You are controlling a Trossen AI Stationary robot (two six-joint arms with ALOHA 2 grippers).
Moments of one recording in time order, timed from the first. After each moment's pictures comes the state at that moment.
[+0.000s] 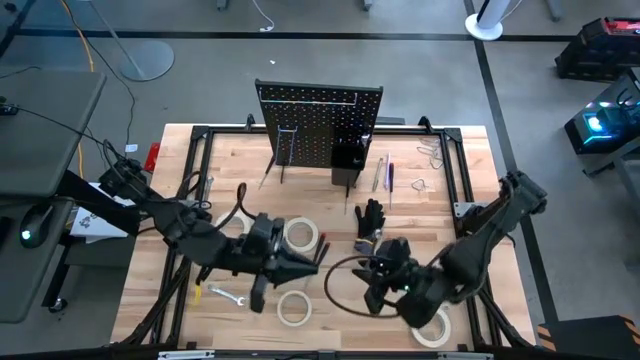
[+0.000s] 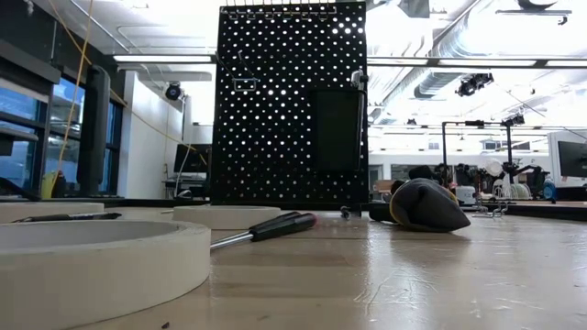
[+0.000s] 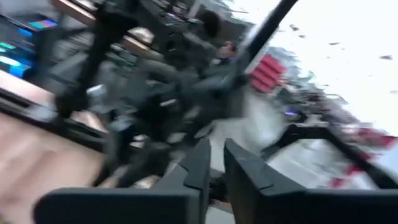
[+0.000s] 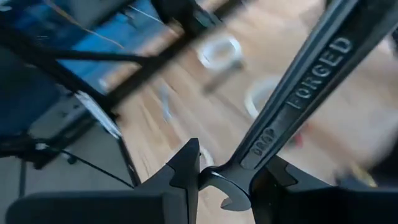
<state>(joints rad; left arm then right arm) -0.59 1.50 1.59 -0.13 -0.49 -0.58 0.71 1.65 1.64 -0.85 0.77 1.18</state>
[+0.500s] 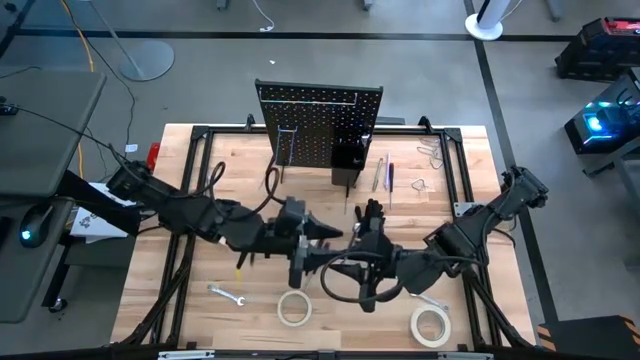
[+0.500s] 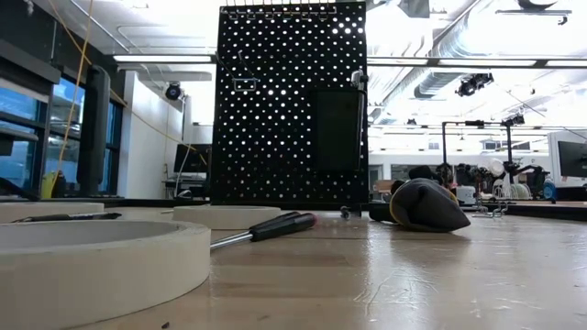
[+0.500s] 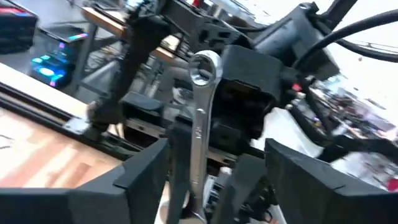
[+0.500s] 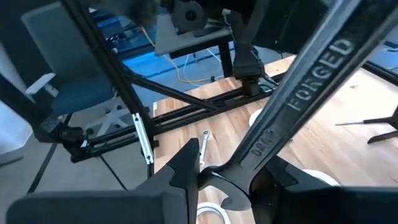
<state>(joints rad) -0.45 1.57 1.59 -0.08 -0.41 -0.55 0.61 1.61 1.64 -0.44 0.64 0.55</state>
